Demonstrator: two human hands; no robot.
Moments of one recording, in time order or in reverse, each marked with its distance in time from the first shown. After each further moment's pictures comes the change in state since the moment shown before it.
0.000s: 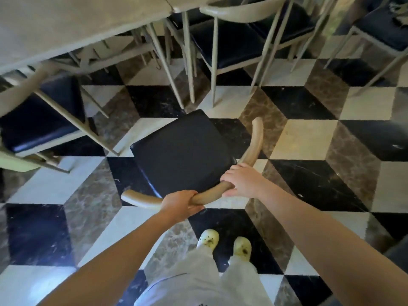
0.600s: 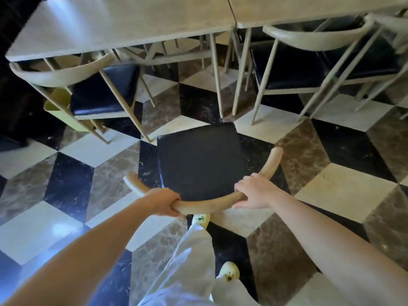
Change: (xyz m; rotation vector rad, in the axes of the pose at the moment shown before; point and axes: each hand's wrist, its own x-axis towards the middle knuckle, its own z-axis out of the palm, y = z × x) left_hand 0.006 0.012 -0.032 0.166 -0.176 -0.202; right_hand 0.027 0.098 -0.031 -0.176 -0.073 -0.347
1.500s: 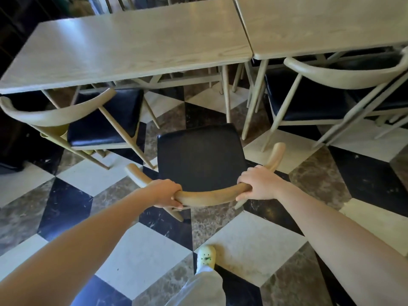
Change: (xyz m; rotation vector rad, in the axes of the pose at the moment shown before) left_hand 0.134 -0.142 -0.159 -0.025 0.047 -0.001; right_hand 0.199 0.119 -0.110 0.104 0.024 0.040
